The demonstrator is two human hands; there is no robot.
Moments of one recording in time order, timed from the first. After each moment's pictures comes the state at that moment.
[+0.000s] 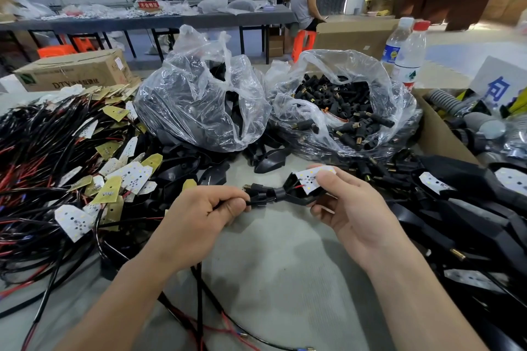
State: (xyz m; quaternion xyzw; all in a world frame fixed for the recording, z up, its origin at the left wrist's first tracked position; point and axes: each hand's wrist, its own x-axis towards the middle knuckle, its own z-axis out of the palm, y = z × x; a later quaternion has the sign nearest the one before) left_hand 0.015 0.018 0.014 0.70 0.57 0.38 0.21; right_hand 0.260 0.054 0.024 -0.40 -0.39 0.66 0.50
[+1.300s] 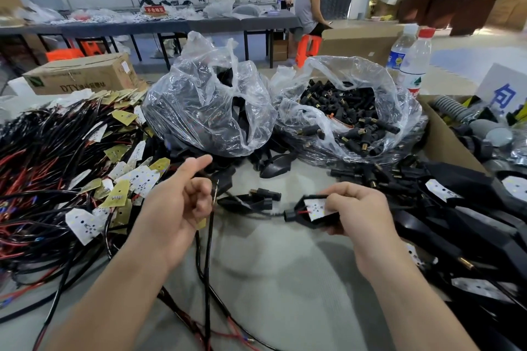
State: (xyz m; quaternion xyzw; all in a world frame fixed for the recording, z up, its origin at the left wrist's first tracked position) left_hand 0.003 0.028 0.032 0.28 0.48 0.64 0.52; right_hand 0.253 0.048 0.028 -0.60 -0.40 0.50 0.48
